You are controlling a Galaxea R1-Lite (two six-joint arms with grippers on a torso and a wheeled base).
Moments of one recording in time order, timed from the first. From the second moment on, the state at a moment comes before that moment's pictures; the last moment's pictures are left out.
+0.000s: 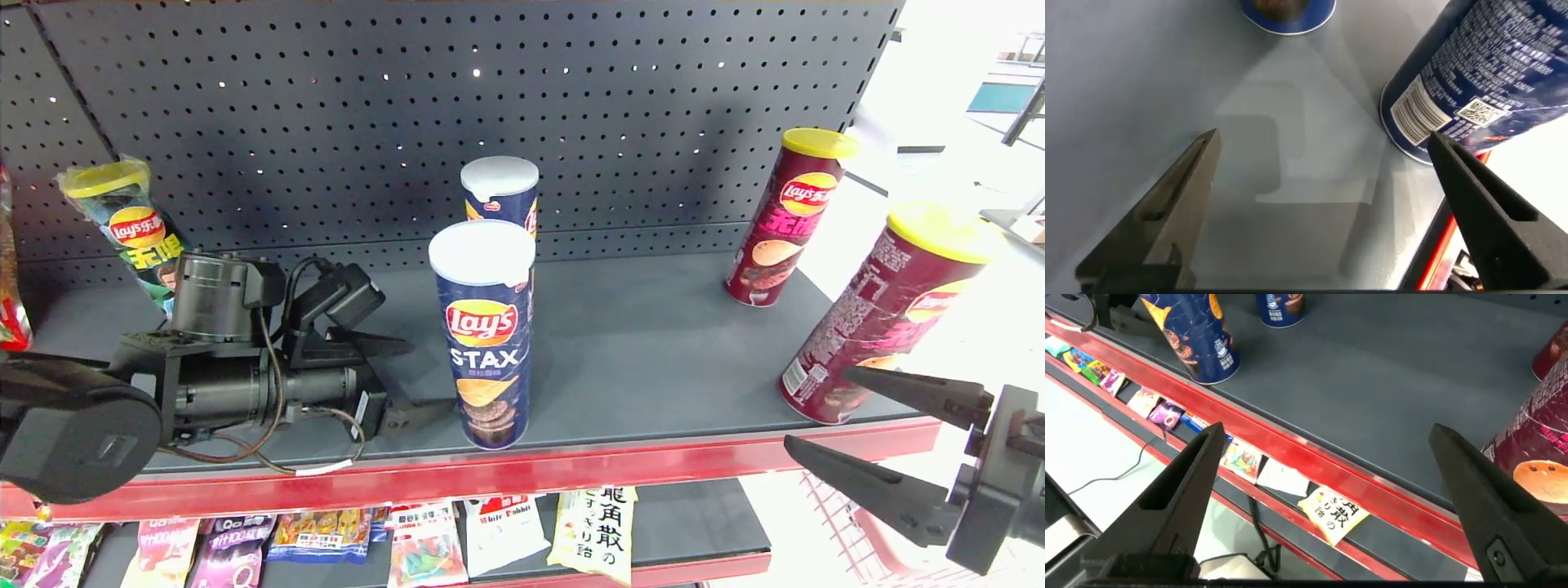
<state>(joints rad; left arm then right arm) -0.34 1.70 -0.73 -0.46 -0.50 0.29 0.58 1.04 -0.43 -0.40 0.06 -0.02</state>
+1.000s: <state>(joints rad) -0.29 1.66 -0.70 -0.45 -0.47 0.28 0.56 1.02 -0.40 -0.40 0.06 -0.01</state>
